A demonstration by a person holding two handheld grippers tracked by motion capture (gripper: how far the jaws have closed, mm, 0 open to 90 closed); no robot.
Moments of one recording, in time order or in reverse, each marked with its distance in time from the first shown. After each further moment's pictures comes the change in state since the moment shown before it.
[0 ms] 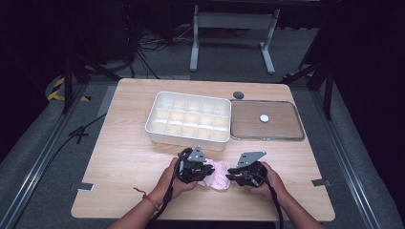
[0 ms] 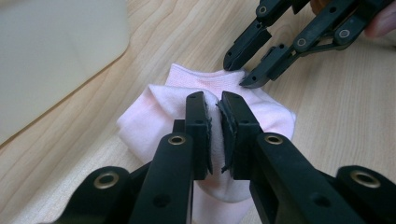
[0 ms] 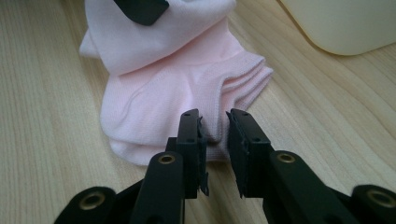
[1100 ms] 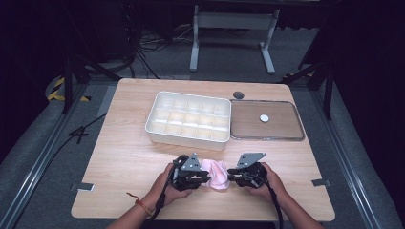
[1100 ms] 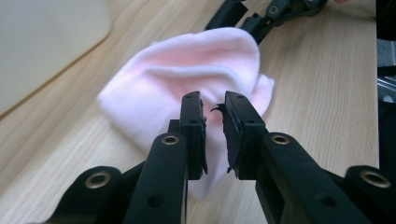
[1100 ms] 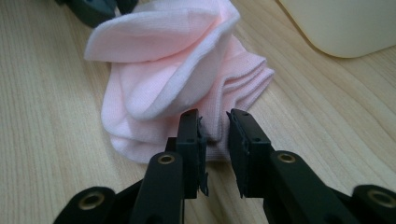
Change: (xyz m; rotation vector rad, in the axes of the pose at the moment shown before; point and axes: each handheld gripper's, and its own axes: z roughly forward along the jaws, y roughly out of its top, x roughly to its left) left arm -0.011 -0.017 -0.008 0.014 -0.021 0.081; right arm 0.003 0.000 0.000 -0.006 -0.014 -0.014
